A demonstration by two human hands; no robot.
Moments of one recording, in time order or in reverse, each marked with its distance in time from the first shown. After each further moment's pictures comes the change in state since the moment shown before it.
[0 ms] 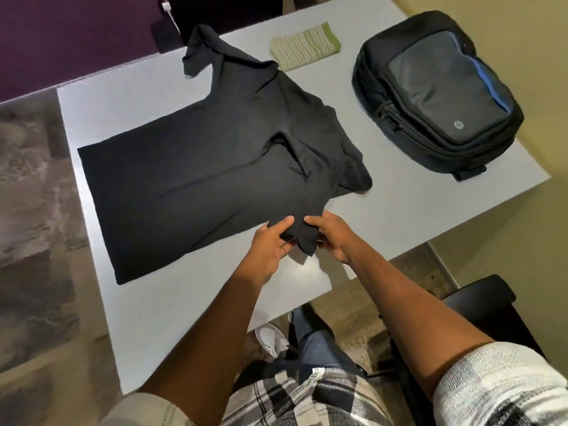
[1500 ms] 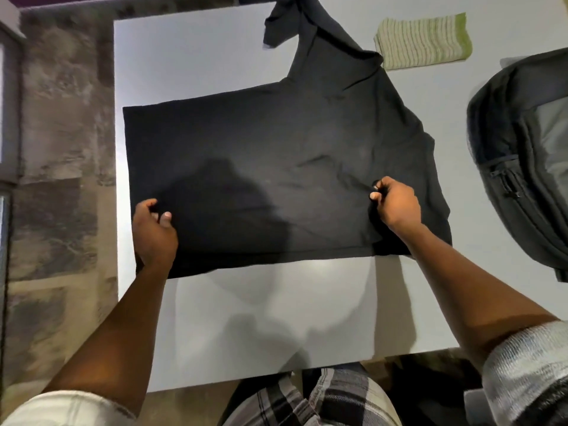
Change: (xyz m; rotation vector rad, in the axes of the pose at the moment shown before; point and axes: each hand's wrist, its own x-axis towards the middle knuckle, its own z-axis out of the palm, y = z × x) left_hand 0.031 0.133 -0.247 0.821 1.166 0.379; right_hand 0.178 -0.113 0.011 -1.160 0.325 -0.418
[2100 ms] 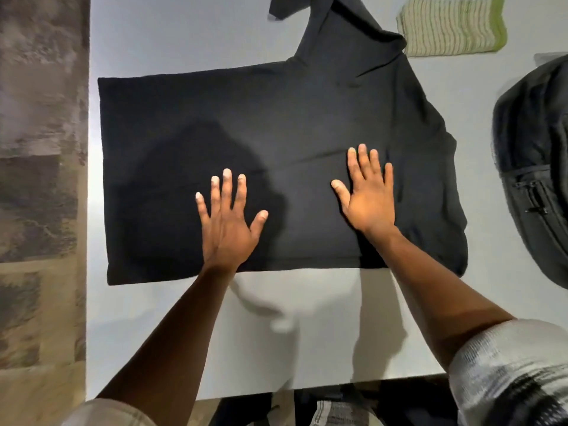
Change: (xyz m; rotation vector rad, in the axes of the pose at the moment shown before) left_hand -0.067 0.043 0.106 0.529 -0.231 0.631; right_hand 0.029 -0.028 0.071 -0.436 0.051 -0.419
